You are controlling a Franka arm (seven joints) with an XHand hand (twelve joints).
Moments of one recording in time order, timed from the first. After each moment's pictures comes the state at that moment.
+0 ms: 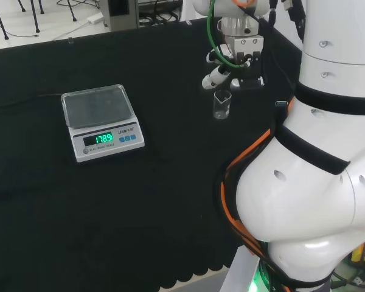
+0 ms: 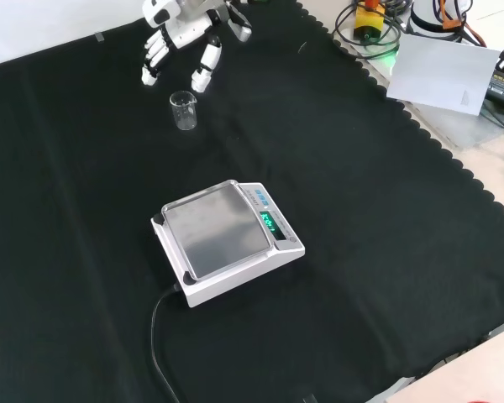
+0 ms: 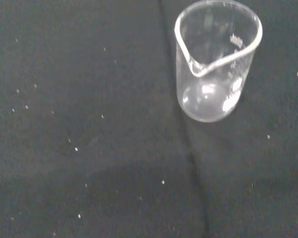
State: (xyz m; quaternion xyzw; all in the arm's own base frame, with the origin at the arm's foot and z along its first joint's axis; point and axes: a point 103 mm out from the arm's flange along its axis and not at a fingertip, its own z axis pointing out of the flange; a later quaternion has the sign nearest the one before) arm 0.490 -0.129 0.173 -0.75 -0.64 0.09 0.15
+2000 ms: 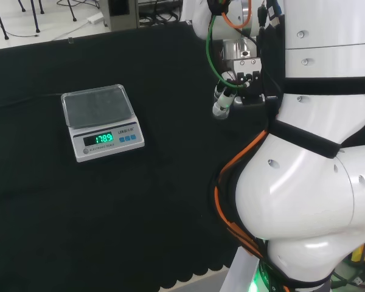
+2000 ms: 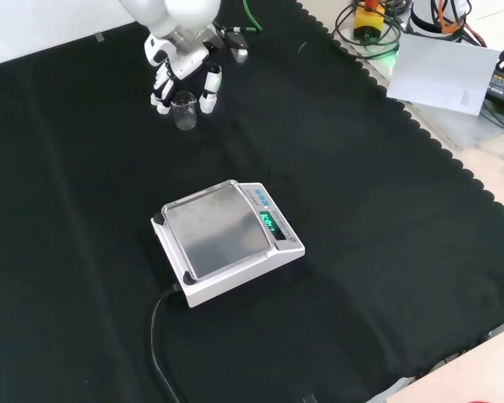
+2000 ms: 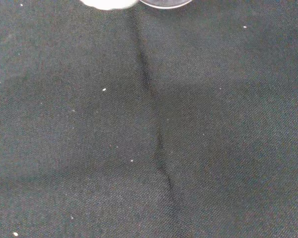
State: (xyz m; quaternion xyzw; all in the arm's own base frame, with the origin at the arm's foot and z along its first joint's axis) arm 0.484 -0.148 0.105 -0.75 -0.61 0.18 0.20
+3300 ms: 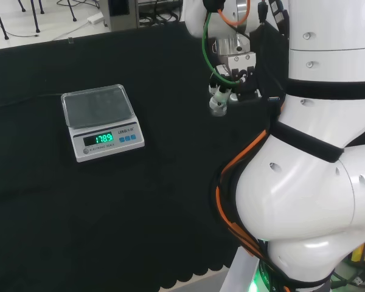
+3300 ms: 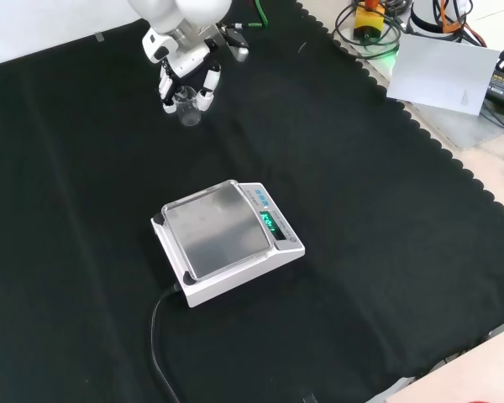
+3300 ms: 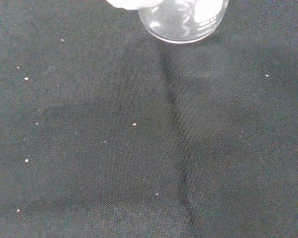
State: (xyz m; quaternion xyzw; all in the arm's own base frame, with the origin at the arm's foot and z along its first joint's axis) arm 0.494 -0.133 0.124 -0.73 -0.64 0.17 0.17
